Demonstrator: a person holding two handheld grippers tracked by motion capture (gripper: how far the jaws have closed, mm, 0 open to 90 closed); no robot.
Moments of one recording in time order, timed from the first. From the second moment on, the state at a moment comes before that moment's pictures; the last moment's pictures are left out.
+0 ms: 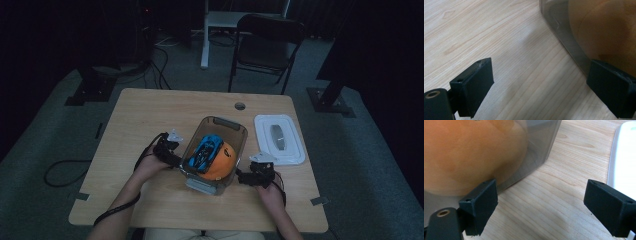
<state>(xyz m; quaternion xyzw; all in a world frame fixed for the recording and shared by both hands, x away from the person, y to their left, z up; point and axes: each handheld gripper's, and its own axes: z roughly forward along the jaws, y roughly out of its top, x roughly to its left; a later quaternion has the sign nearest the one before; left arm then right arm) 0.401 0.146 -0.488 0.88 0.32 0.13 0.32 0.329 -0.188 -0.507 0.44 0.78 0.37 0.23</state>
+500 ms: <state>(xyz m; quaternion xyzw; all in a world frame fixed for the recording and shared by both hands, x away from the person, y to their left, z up) 0.381 0.135 -0.489 0.88 0.31 0.13 0.33 0.331 -0.198 -0.511 0.45 0.78 0.36 0.24</state>
